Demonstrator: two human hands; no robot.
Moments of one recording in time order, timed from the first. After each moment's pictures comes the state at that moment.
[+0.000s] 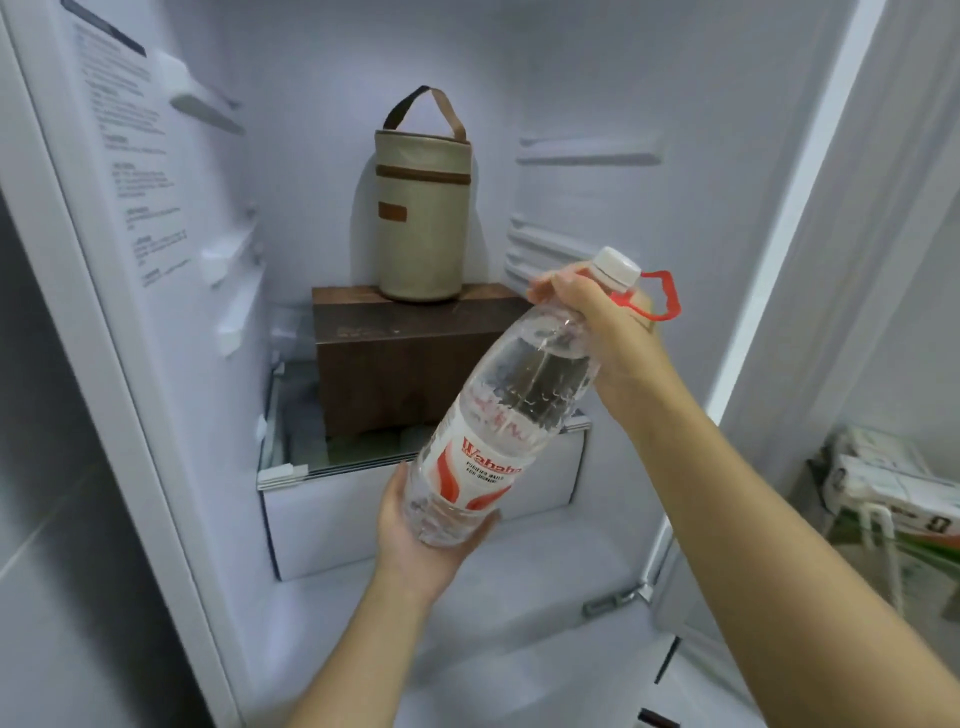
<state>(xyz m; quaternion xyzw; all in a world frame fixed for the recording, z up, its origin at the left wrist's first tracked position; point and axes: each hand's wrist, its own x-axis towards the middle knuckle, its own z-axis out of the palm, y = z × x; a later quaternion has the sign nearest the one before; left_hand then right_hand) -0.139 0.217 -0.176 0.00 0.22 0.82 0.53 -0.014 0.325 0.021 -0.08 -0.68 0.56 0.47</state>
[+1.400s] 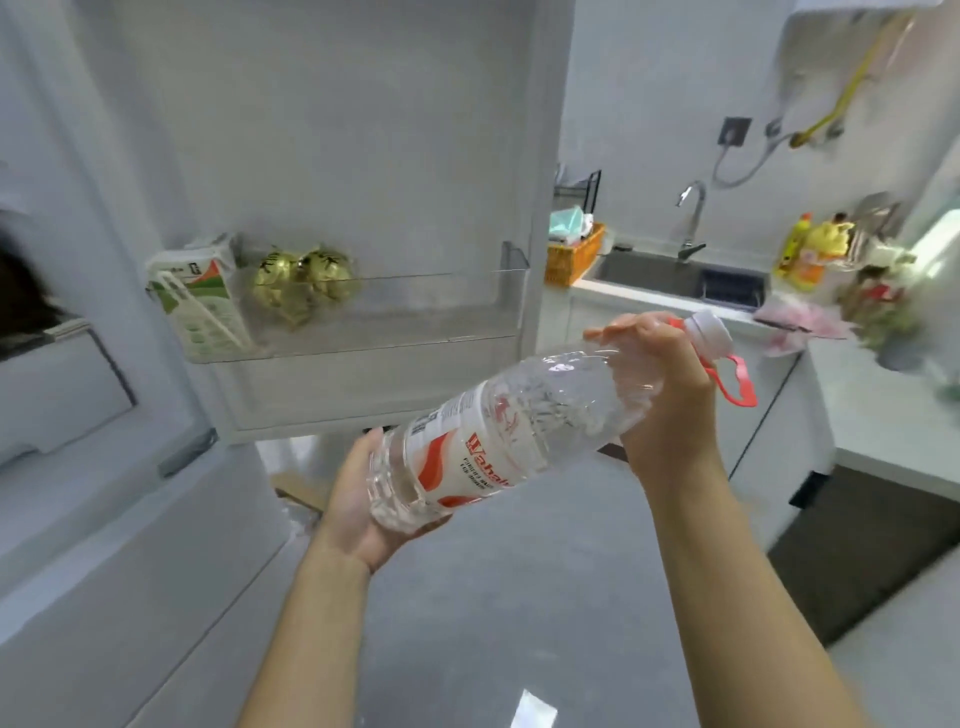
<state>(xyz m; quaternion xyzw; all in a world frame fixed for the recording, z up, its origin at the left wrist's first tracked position) 0.299 0.181 -0.182 0.25 0.31 0.49 0.77 0.535 0.151 -0.072 -0.29 -0.43 0.40 0.76</state>
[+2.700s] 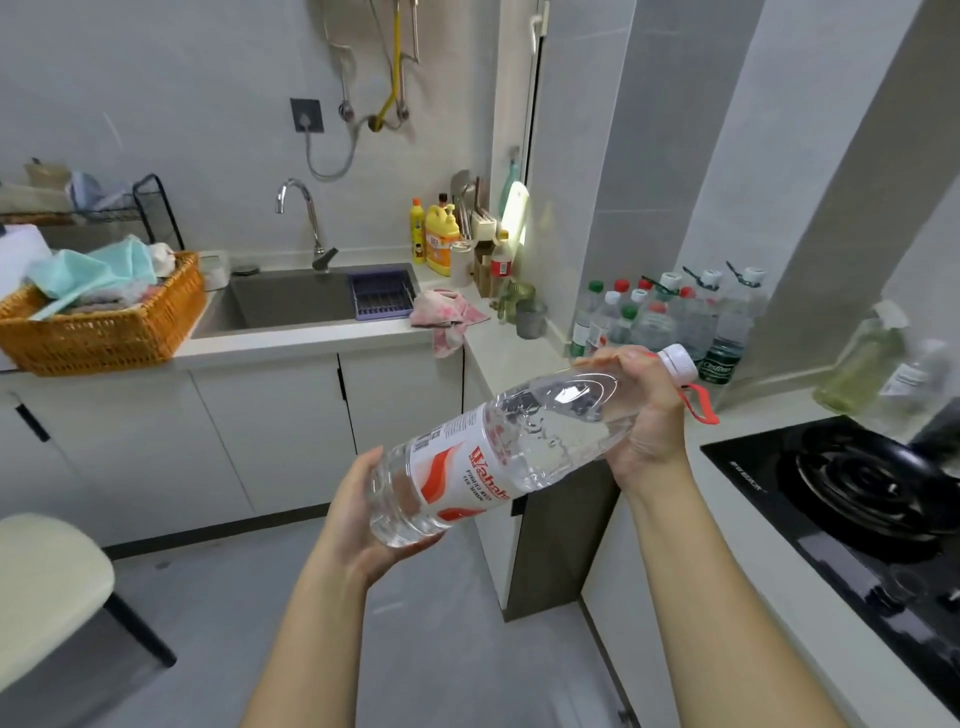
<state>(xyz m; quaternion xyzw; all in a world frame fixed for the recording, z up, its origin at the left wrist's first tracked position) 0.792 0.421 -0.206 0.30 0.27 0.18 0.90 0.974 0.262 -0.120 -0.41 -0.21 0.14 0.88</state>
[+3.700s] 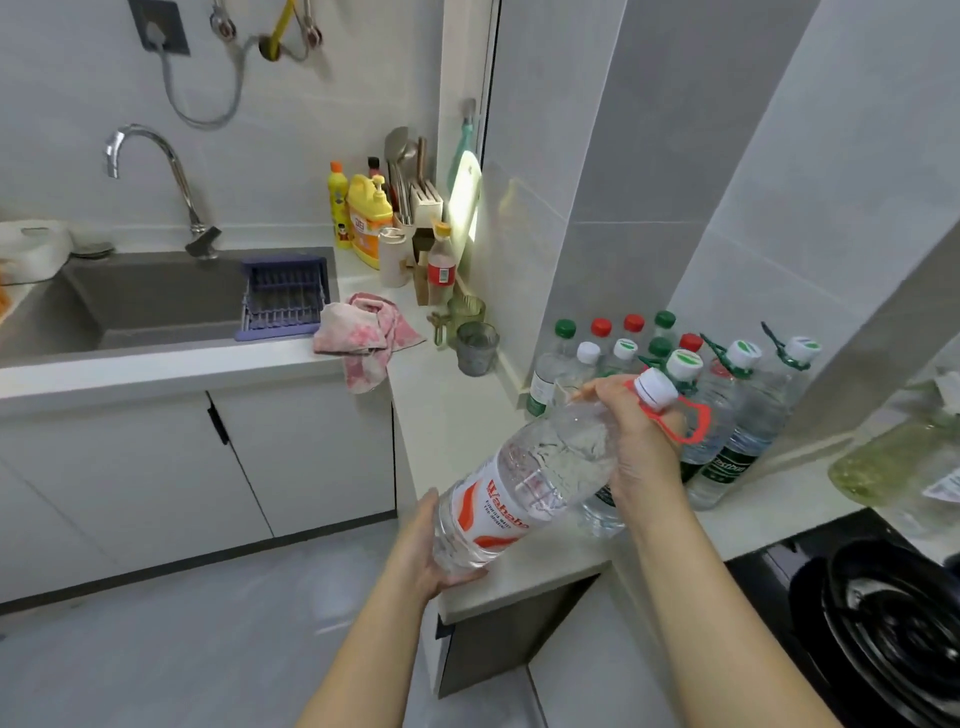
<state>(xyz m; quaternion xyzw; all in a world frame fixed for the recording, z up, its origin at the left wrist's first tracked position) 1.147 0.501 -0.294 0.23 0.43 -0.01 0.87 1.267 0.370 -0.164 -0.60 -0.11 0.06 0.79</state>
